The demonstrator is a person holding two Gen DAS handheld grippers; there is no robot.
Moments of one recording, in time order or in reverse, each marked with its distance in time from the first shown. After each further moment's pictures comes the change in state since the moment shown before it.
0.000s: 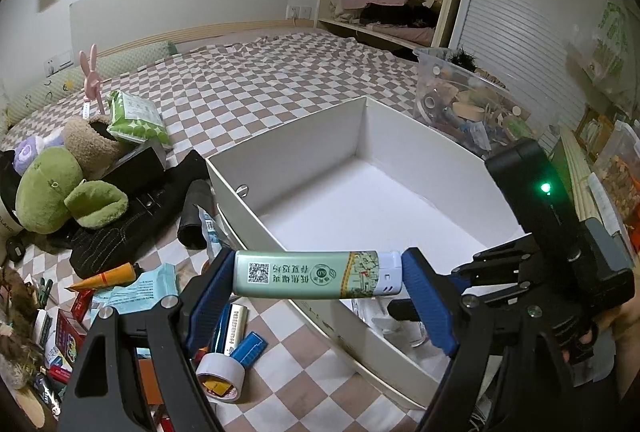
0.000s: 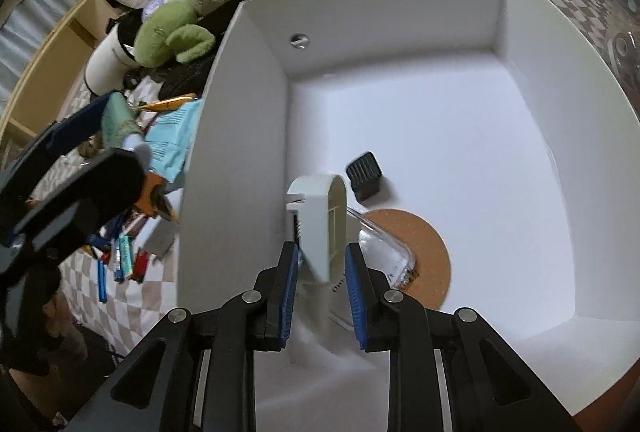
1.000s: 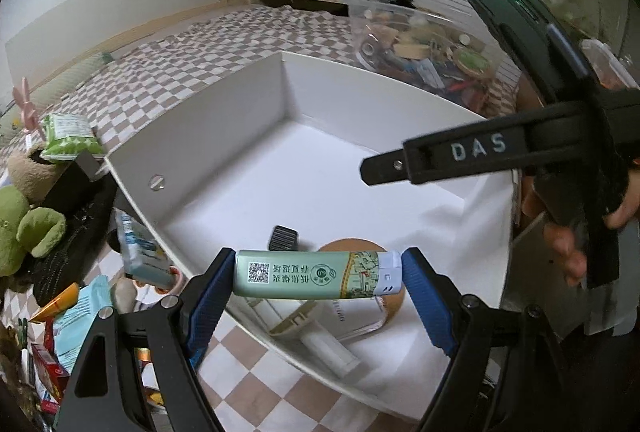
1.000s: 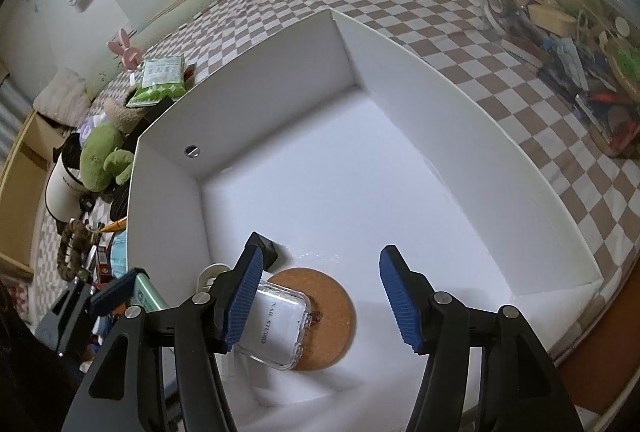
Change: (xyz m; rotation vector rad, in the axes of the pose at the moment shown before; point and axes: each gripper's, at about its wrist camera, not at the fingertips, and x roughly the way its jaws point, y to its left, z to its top) left arm 0.042 -0.062 -0.016 0.212 0.119 -0.112; right arm -0.042 -0.070 0.005 0.349 -0.220 -0.098
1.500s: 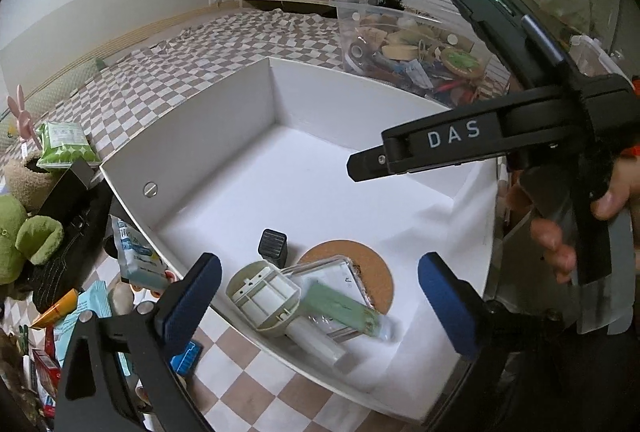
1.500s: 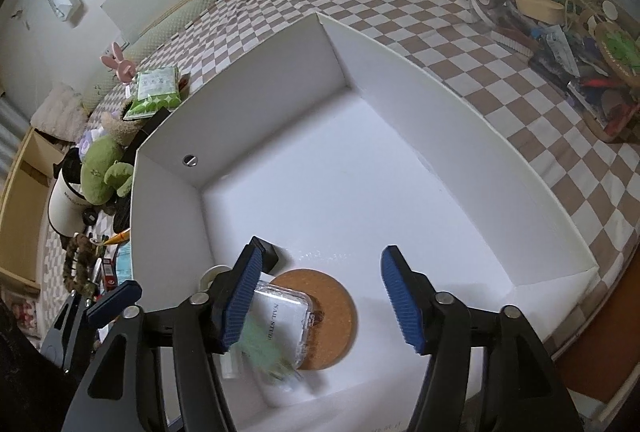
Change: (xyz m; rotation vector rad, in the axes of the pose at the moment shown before) left arm -0.010 -0.005 0.002 0.007 -0.023 -0.004; right arm -0.007 -0.001 0.000 0.043 -0.013 0.003
